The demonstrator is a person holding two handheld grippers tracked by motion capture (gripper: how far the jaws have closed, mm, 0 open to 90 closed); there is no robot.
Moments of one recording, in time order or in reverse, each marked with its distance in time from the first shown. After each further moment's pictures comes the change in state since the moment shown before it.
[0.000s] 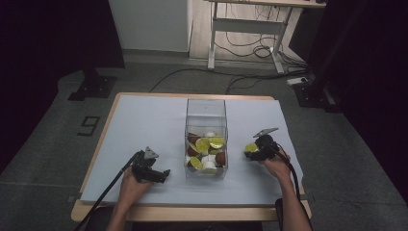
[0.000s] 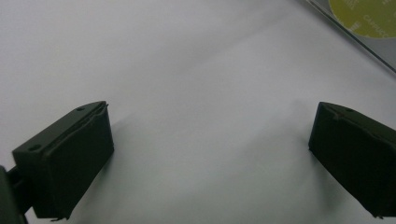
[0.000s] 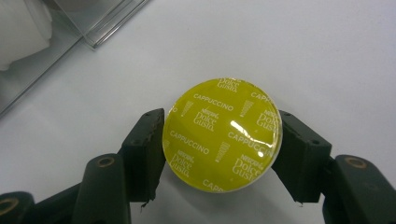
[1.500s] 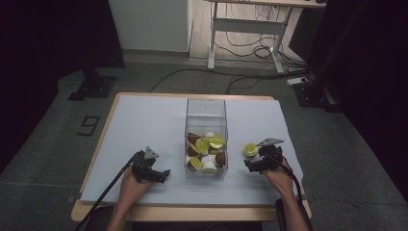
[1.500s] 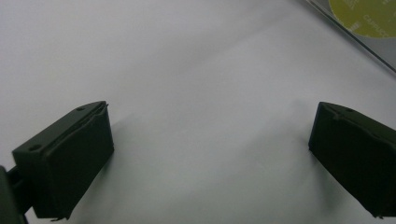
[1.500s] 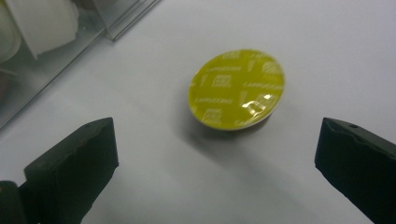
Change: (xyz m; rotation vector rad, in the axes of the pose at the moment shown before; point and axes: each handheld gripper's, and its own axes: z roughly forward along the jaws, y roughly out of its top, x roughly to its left) left arm 0.000 0.000 0.000 -0.001 0.000 -0.001; right arm 0.027 -0.027 -0.022 -0.093 -0.093 0.047
